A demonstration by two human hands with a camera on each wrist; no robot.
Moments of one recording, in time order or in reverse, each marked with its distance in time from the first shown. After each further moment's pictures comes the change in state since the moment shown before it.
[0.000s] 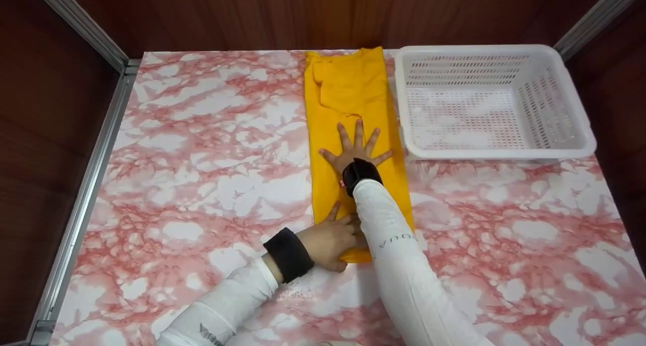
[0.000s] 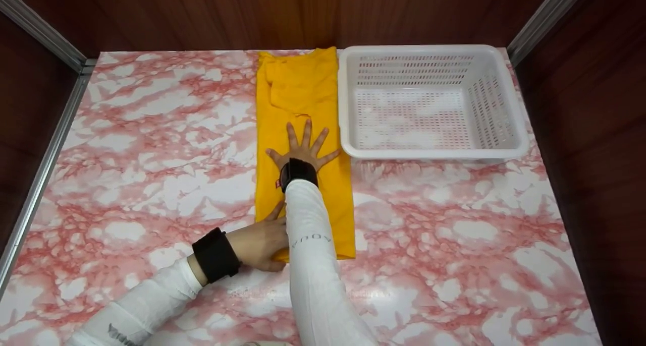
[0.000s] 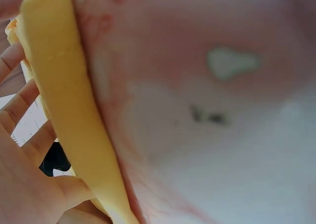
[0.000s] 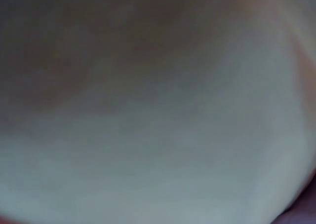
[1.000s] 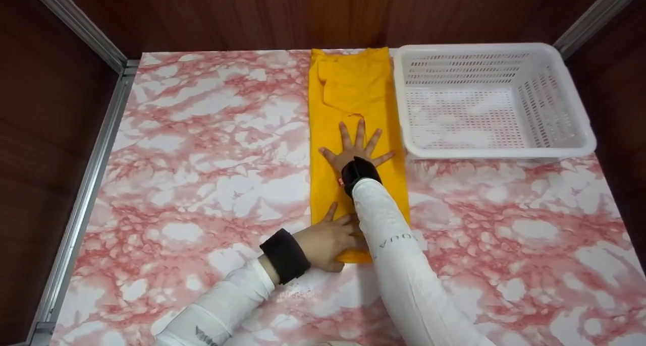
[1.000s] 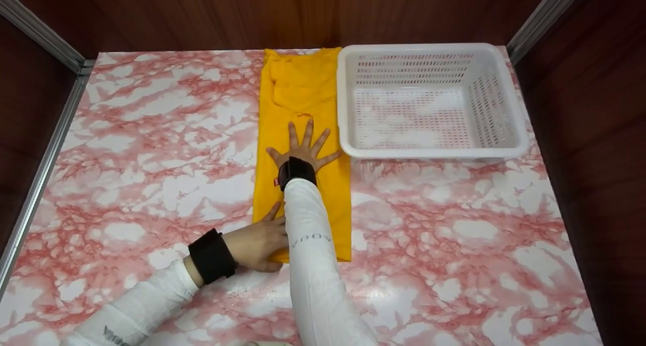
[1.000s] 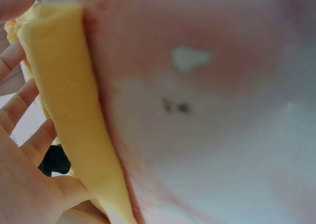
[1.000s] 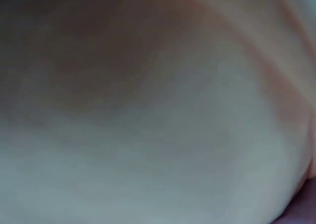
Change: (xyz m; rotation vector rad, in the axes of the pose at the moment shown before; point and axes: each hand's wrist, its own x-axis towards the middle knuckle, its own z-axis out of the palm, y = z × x) left_hand -0.006 -0.003 0.001 -0.060 0.020 0.004; right_hand 0.002 -0.002 0.001 -0.006 -0.006 0.058
